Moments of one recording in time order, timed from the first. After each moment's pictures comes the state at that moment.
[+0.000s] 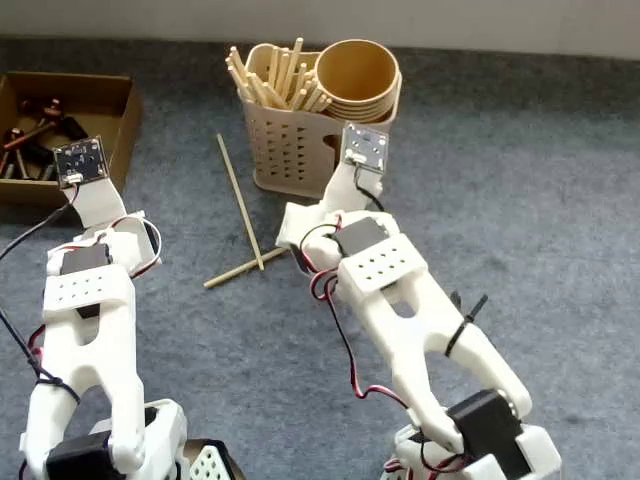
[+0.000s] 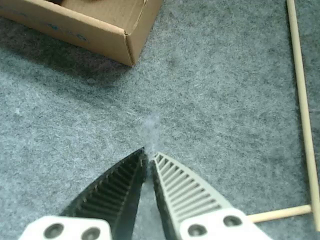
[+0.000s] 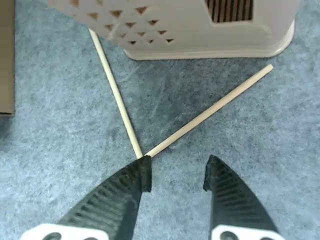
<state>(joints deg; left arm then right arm) -21.1 -27.0 50.7 39.6 9.7 -33.8 -11.3 28.1 45.8 -38.0</state>
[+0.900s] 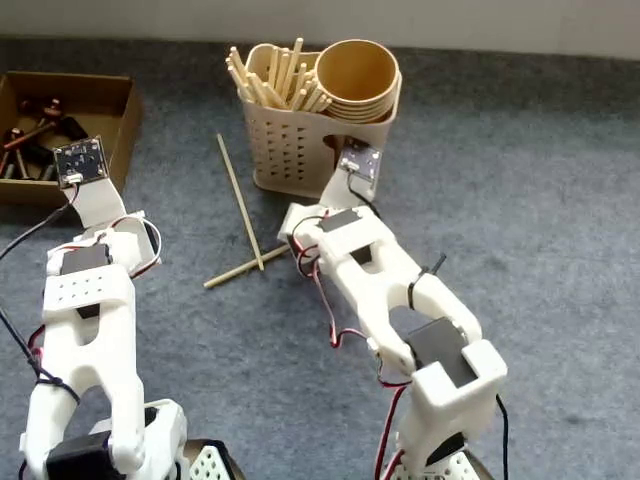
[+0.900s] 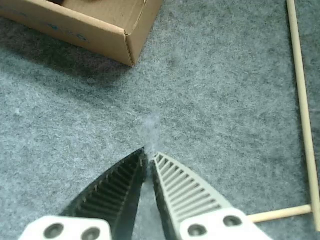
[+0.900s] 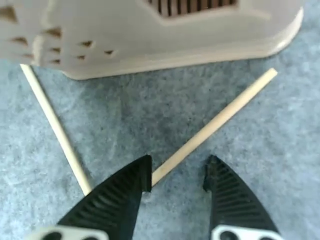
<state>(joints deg) -21.1 -27.0 50.7 39.6 9.7 -31.4 13.2 20.6 34.9 -42.3</state>
